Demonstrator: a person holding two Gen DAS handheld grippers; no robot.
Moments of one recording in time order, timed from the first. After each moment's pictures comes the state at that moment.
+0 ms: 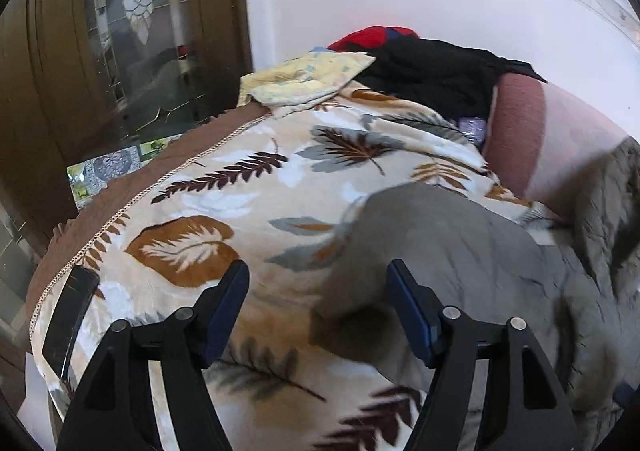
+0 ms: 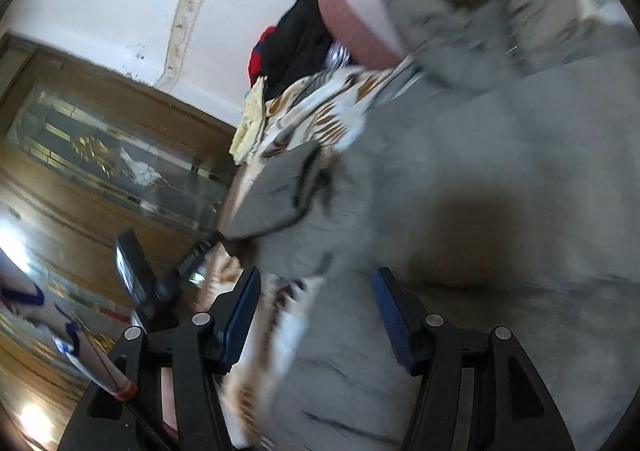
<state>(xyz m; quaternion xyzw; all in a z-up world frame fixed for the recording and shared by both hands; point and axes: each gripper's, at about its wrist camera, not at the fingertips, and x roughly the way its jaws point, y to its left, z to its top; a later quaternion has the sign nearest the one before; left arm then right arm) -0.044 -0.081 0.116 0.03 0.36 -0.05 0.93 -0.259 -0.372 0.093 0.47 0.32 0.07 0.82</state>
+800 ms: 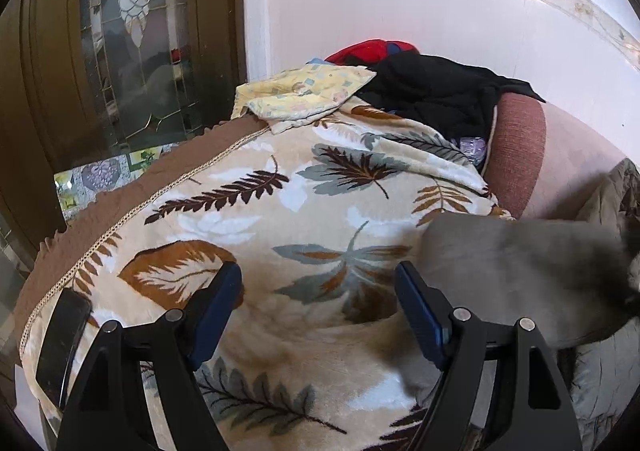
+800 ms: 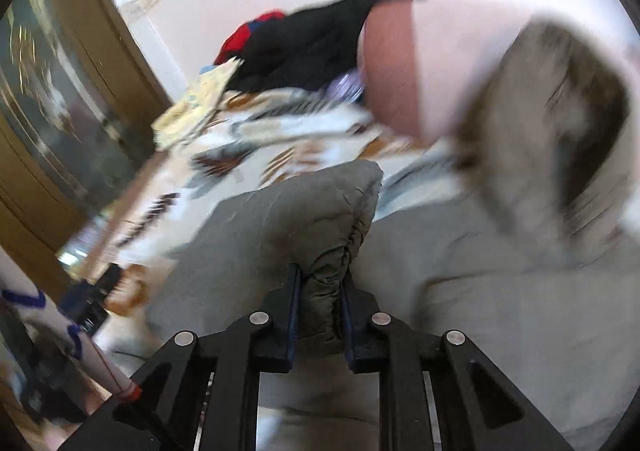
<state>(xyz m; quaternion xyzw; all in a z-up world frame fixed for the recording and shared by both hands) -0.024 -0.063 0.125 0.02 0.34 -0.08 0.94 -0.156 -0.314 0.172 0.15 0.38 -0.12 0.90</state>
